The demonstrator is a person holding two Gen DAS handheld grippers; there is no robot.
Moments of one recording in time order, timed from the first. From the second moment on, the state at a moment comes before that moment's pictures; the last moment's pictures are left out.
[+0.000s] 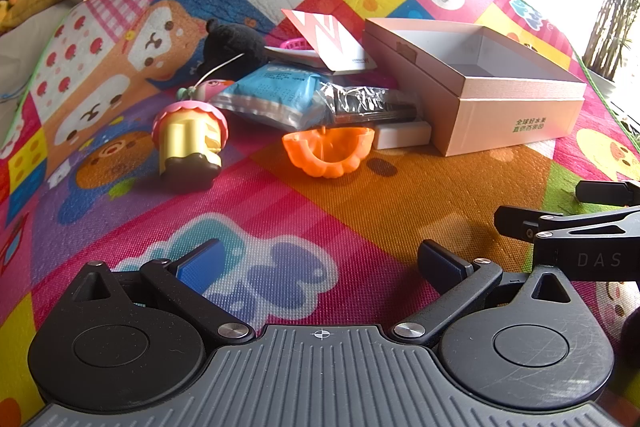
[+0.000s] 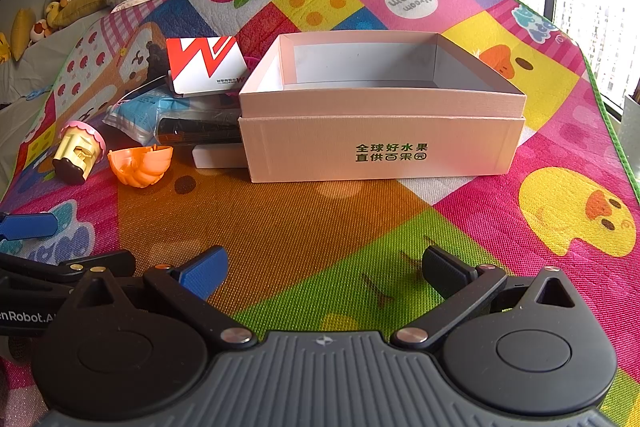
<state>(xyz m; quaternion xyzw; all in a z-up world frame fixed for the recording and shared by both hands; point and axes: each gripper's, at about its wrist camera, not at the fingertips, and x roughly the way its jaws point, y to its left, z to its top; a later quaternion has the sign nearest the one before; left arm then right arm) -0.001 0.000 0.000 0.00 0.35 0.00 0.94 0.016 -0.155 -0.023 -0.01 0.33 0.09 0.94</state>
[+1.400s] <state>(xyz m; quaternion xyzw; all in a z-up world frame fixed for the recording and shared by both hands) 0.001 0.057 0.010 -0.02 0.31 0.00 0.95 0.016 -0.152 -0.015 -0.04 0.38 0.10 0.92</state>
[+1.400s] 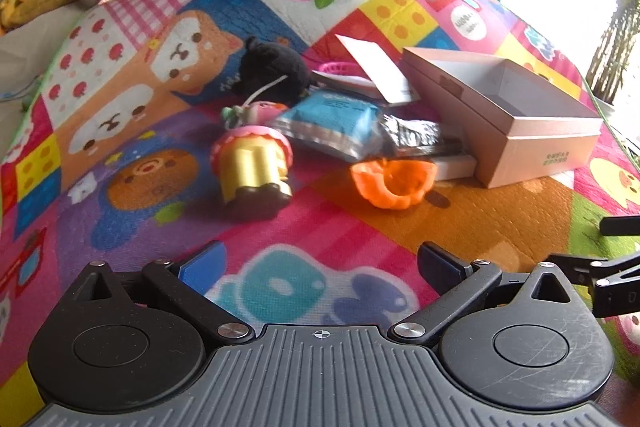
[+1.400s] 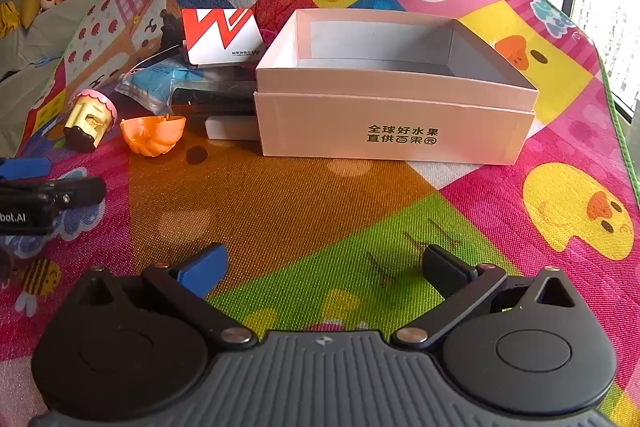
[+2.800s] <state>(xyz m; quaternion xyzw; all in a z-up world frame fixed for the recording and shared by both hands) 0.080 -0.067 0.031 0.16 0.26 -0.15 0.94 -0.033 -0.206 -0.007 -0.02 0.28 0.06 0.96</state>
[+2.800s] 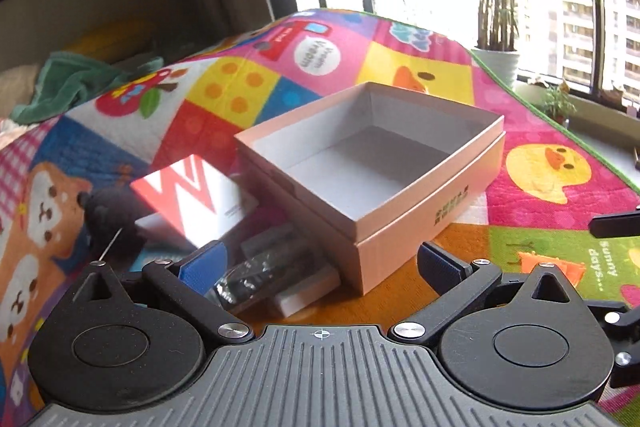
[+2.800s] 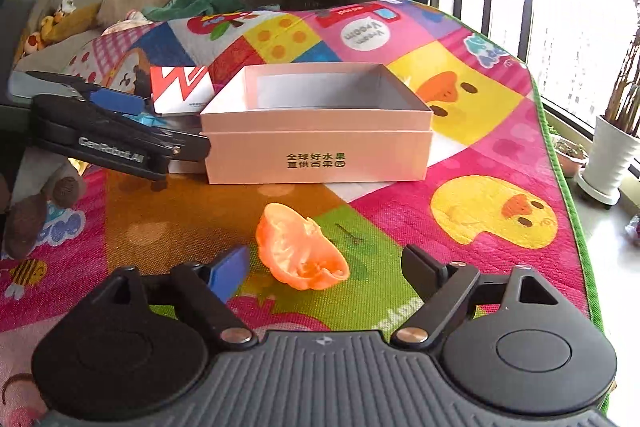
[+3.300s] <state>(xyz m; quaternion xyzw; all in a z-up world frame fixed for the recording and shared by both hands) 0.093 -0.009 0.052 0.15 0.24 -0.07 0.96 -0.030 -0.188 -0.016 -0.03 0.26 0.07 0.96</state>
